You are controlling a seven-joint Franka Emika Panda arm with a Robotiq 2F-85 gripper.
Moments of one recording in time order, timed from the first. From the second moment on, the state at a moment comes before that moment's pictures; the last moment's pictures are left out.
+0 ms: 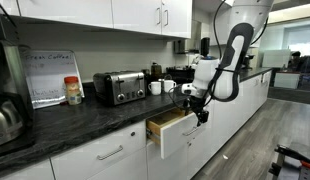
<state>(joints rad) 0.04 0.46 -0.15 -2.42 -0.44 3.18 -1.13</state>
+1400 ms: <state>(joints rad) 0.07 0.33 -0.16 -2.49 -0.43 3.18 -1.12</state>
